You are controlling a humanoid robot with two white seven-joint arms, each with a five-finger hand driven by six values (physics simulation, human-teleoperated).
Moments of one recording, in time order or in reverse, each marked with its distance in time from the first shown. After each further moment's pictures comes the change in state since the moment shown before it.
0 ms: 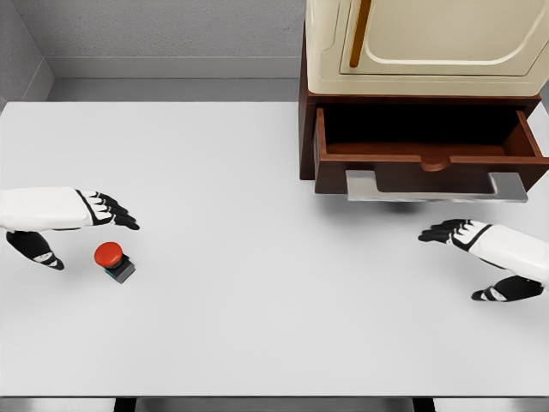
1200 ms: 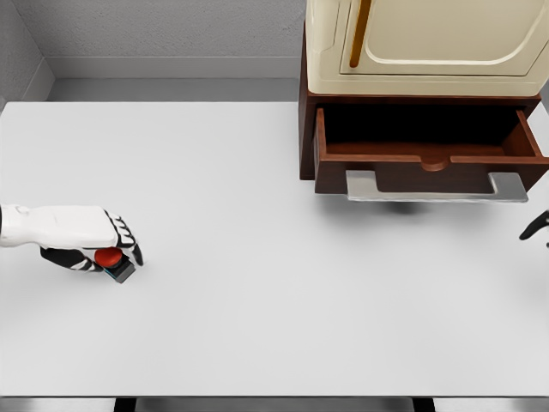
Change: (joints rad) left arm 0.005 -0.087 -0.048 0.013 -0.122 0.000 0.000; right arm 0.244 -0.117 -0.388 -0.020 -0.177 0.000 0.000
